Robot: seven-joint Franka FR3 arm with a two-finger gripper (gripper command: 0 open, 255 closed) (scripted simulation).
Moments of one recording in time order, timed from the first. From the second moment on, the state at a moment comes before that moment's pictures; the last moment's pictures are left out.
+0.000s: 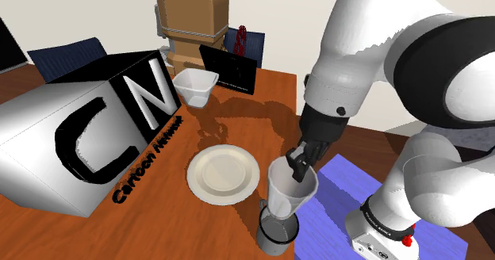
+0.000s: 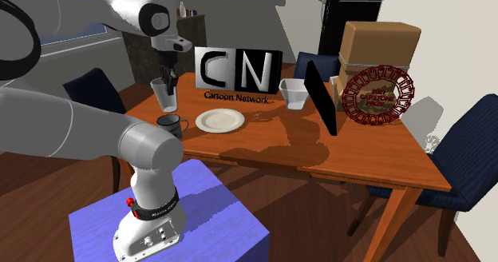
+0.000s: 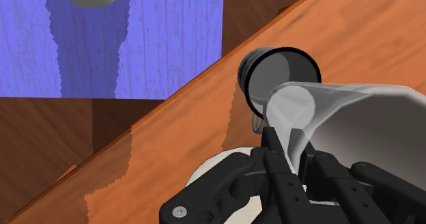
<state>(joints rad) 0.33 -0.86 0.42 -2.56 0.44 1.74 0.55</state>
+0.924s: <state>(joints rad) 0.33 -0.85 0.44 -2.65 0.47 1.85 0.53</state>
